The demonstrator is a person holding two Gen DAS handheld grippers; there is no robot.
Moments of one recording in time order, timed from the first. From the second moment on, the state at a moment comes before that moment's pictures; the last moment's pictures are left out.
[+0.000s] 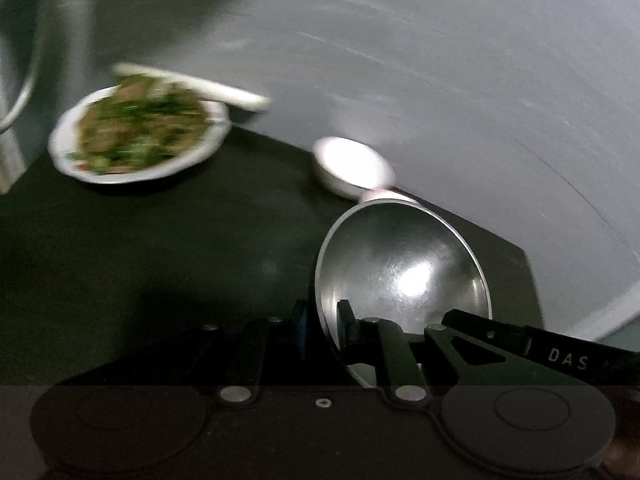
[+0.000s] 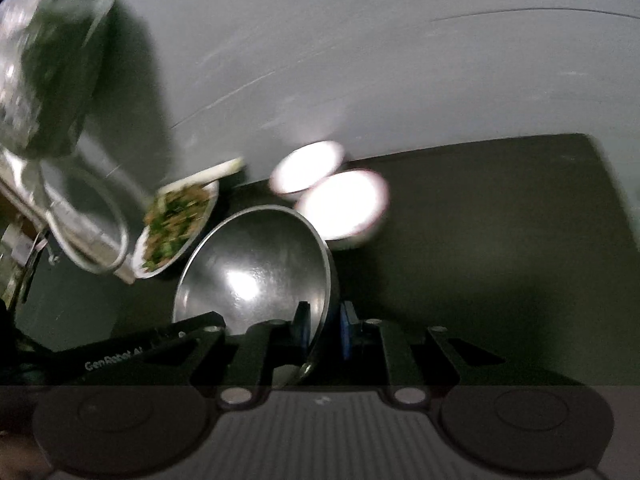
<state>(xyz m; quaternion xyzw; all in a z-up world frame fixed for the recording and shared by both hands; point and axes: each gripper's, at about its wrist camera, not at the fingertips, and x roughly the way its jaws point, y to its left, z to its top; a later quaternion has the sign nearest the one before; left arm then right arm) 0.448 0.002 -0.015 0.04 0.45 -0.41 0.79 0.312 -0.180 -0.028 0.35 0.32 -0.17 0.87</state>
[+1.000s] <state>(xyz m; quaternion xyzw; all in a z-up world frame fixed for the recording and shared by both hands) 0.297 -0.115 -0.054 0.14 0.46 -0.36 0.80 0.194 -0.274 -0.072 0.34 0.35 -0.16 0.86</state>
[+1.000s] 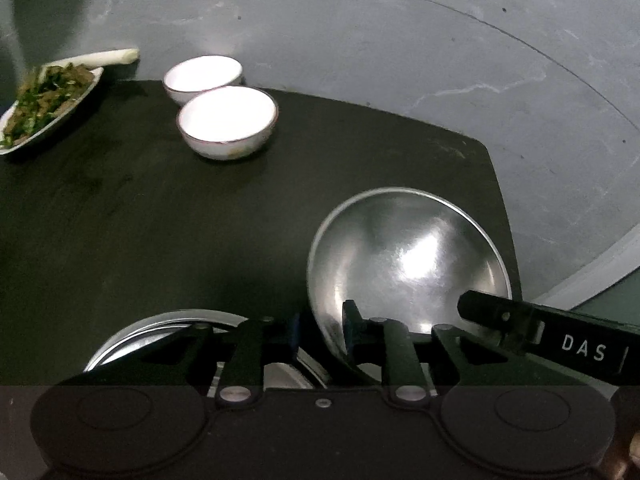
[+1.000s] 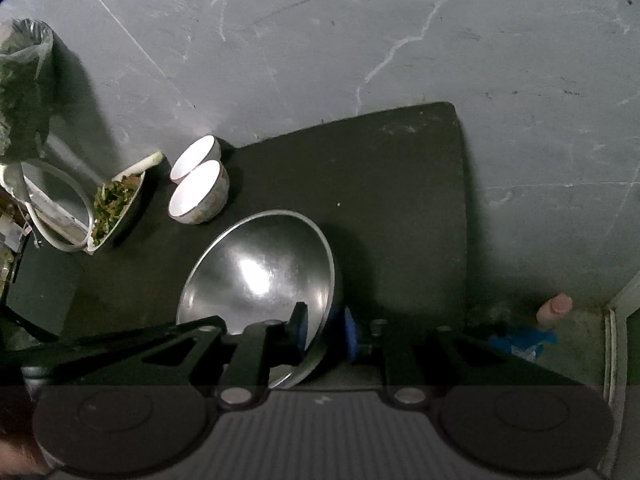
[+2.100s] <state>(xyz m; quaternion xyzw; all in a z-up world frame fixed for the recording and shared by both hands) 0.244 0.003 0.013 -0.09 0.34 -0.35 0.87 0.080 -0.276 0.029 0.24 0.25 -0.14 0.93</state>
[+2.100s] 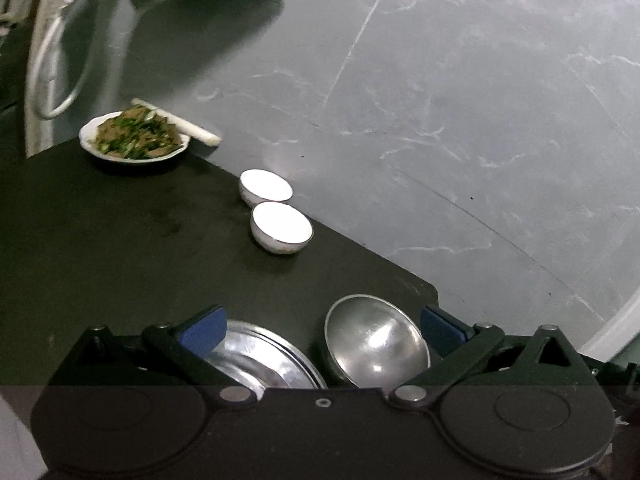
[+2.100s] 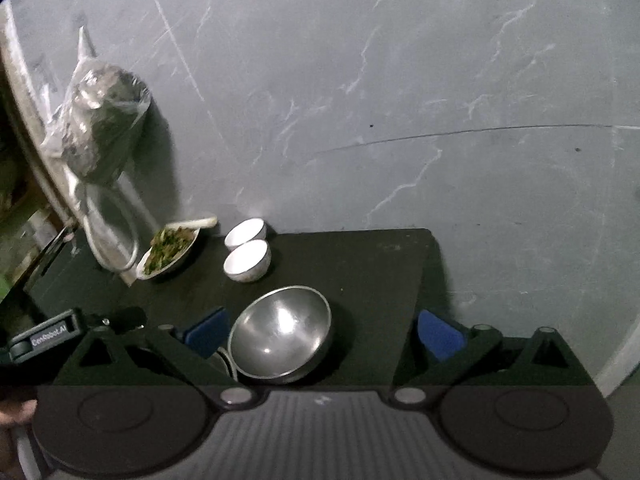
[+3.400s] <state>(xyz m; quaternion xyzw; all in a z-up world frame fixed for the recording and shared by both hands) 0.387 -0.092 -0.017 -0.13 0.43 -0.04 0.89 0.382 -0.339 -0.037 0.14 0.39 0.09 0.91</state>
